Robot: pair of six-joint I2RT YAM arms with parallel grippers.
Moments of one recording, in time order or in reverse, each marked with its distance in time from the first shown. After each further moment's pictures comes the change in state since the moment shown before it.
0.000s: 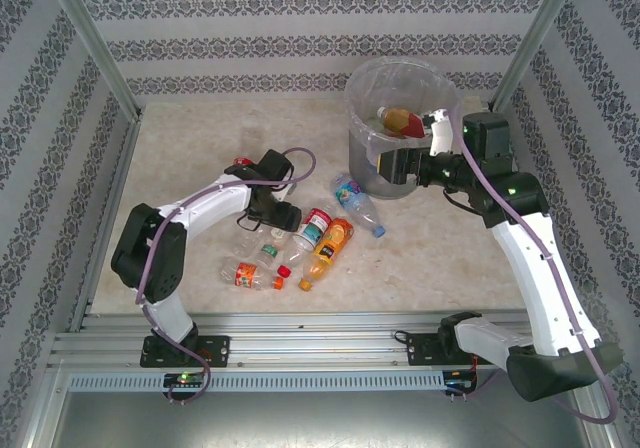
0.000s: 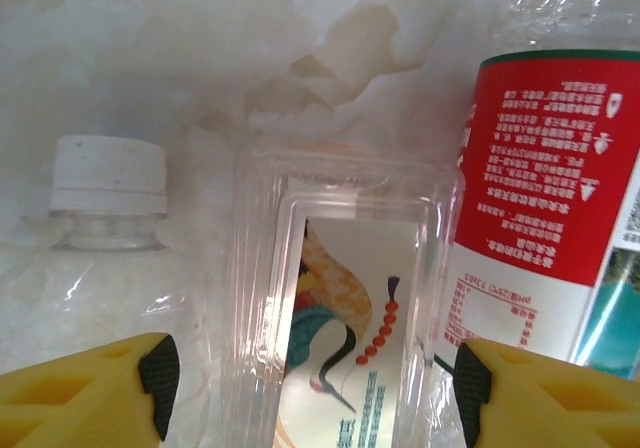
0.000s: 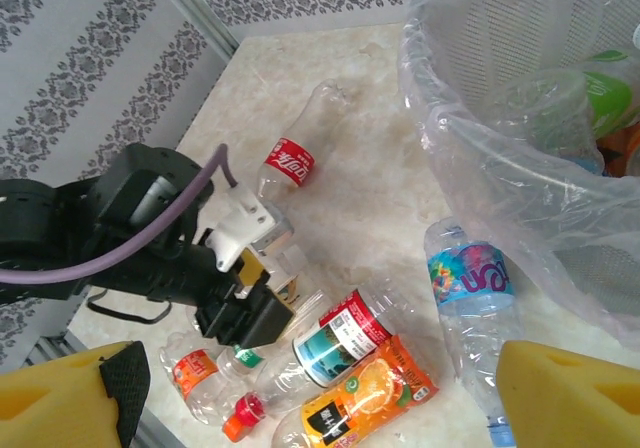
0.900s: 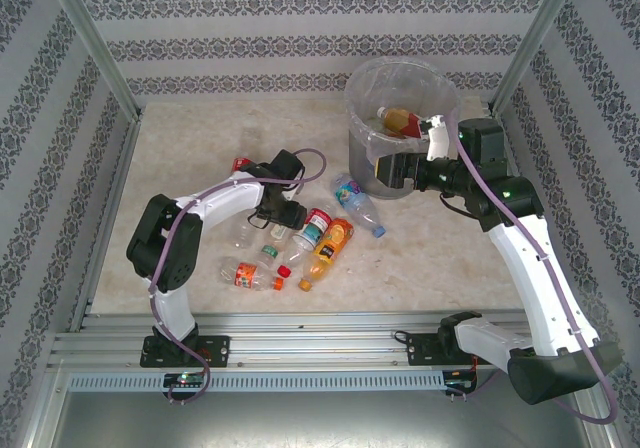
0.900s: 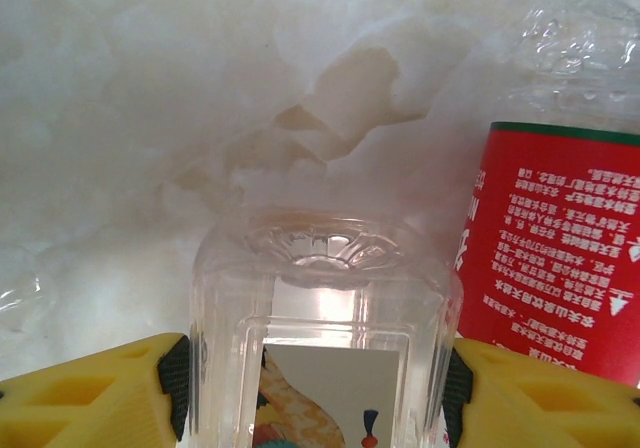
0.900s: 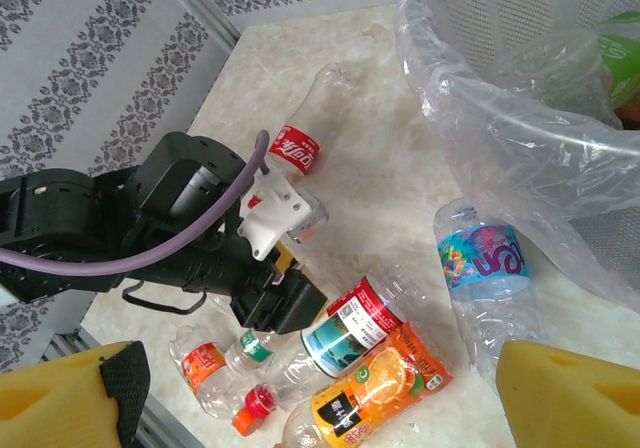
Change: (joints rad) left arm -0.031 0.092 0.064 0.014 -0.050 -0.017; right arm 0.008 -0.009 -0.060 0.029 -0.006 0.030
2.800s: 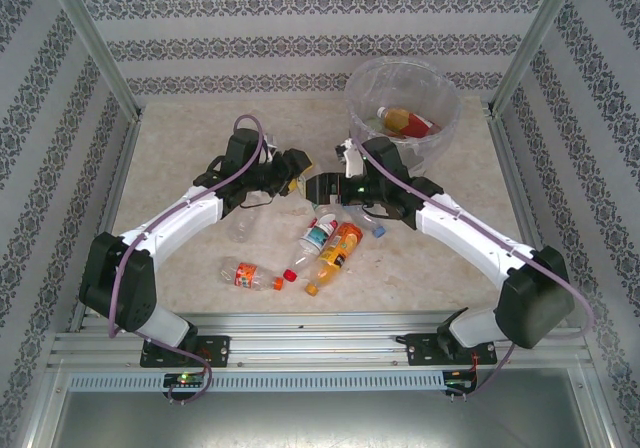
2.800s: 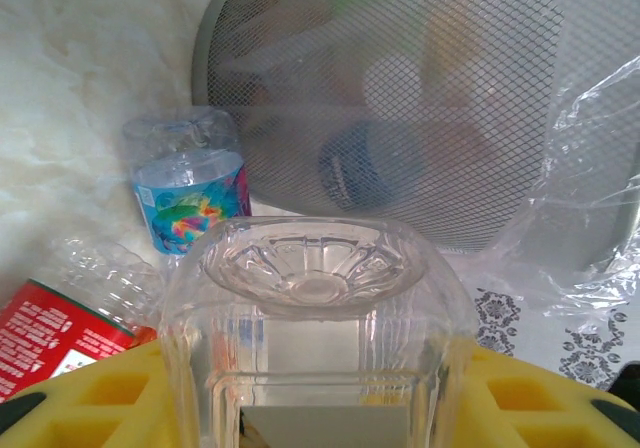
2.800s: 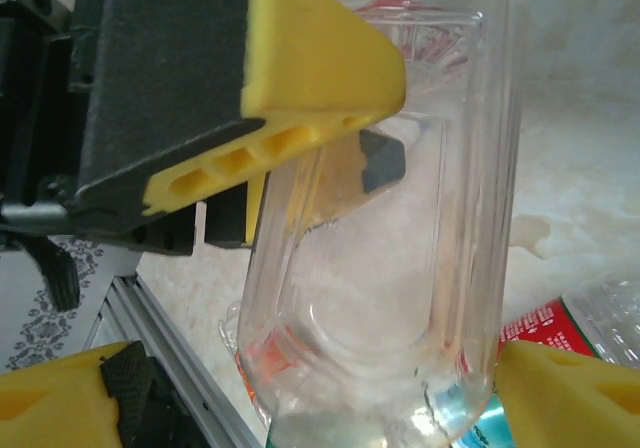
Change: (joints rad) left arm 0.105 -0.325 -0.204 0.663 0.420 -0.966; right arm 0.372 0.319 -0.190 0.493 0.075 0.261
